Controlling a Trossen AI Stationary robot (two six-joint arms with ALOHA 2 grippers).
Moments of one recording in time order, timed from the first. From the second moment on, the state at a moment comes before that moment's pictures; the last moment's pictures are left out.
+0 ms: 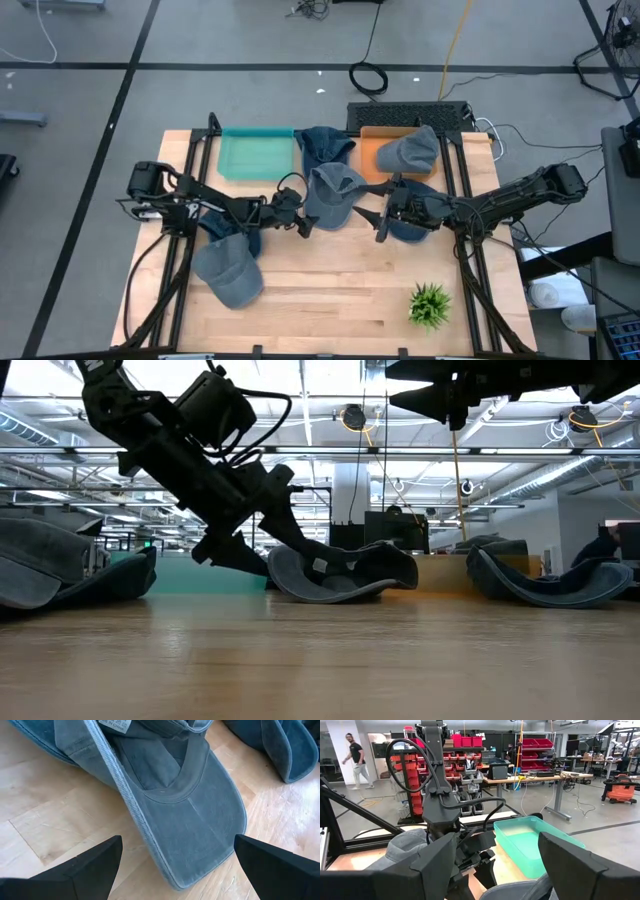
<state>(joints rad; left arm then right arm) -0.03 1.70 0.68 0.36 -0.36 -0.75 0.19 1.14 0.51 0.68 0.47 0.04</state>
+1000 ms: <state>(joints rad) -0.01 1.70 0.68 0.36 -0.31 -0.68 0.19 1.14 0.51 0.68 0.47 0.04</state>
